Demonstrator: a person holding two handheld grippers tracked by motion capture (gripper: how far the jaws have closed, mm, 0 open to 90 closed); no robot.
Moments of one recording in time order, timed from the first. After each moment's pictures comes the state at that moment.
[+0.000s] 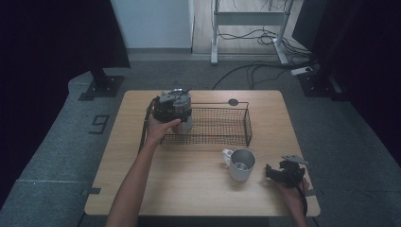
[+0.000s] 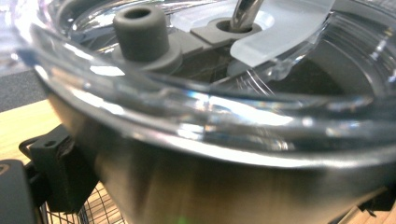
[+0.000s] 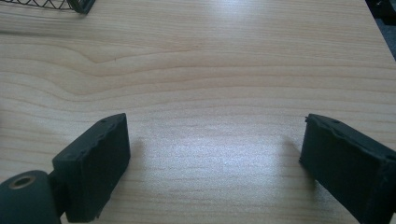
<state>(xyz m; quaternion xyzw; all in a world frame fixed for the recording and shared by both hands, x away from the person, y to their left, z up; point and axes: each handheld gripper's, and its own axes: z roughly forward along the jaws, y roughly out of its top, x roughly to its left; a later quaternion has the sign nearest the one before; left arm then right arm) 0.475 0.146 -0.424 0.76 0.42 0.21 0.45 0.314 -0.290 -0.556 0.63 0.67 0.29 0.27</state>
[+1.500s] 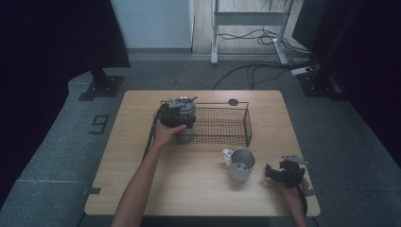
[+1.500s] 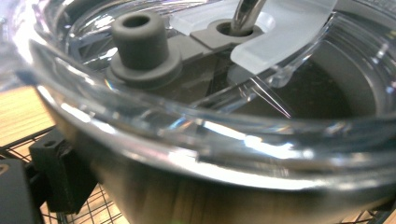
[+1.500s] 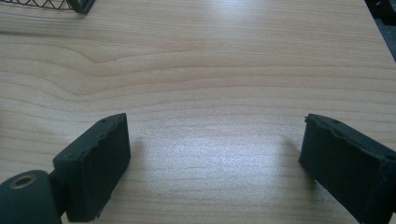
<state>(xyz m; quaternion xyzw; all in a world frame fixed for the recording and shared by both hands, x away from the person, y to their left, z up) 0.483 0.129 -0.462 0.78 0.43 0.20 0.41 0.314 -0.290 -0.556 0.63 0.67 0.29 0.27</state>
